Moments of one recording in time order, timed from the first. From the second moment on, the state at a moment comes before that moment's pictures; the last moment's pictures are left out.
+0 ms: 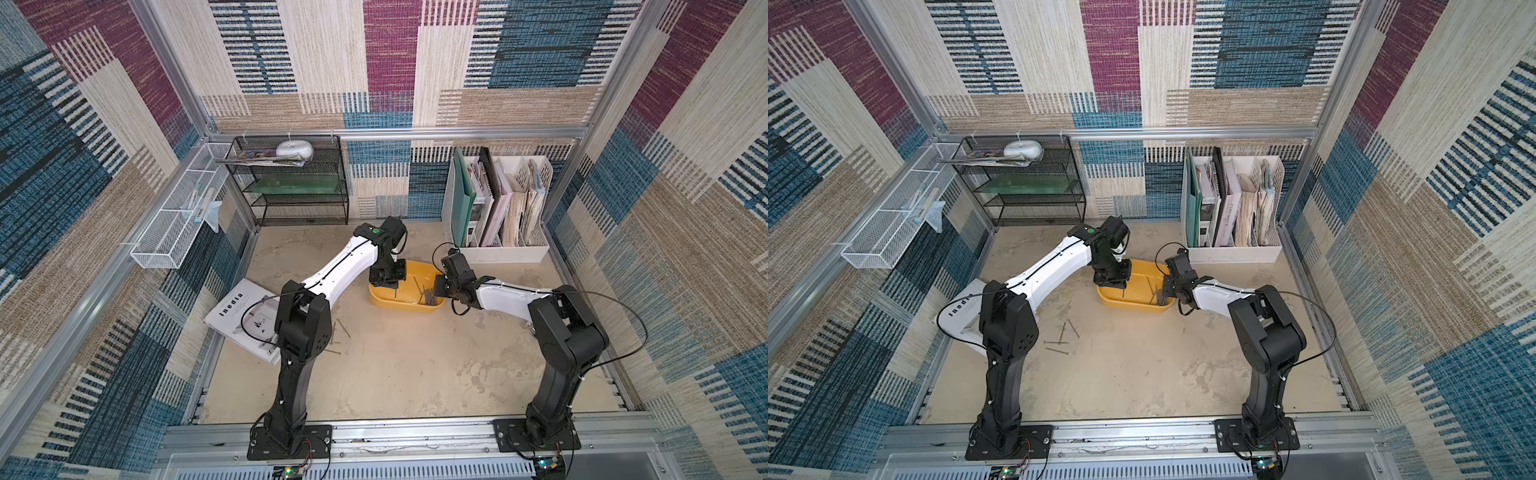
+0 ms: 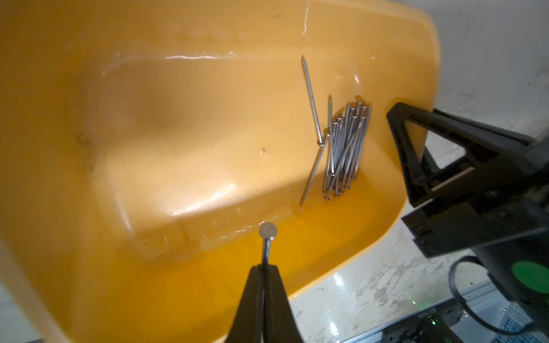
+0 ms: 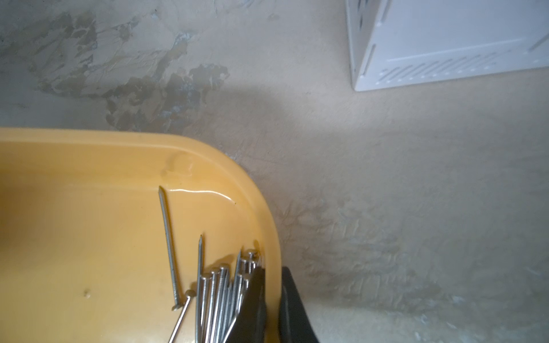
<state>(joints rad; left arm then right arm) -0.54 2.13 1.97 -1.18 0.21 -0.51 0.50 1.85 1.05 -0.11 0.14 0.50</state>
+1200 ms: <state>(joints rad) -0.35 1.63 1.15 -0.93 0.10 -0.51 0.50 1.85 1.04 -0.09 0.14 0.50</state>
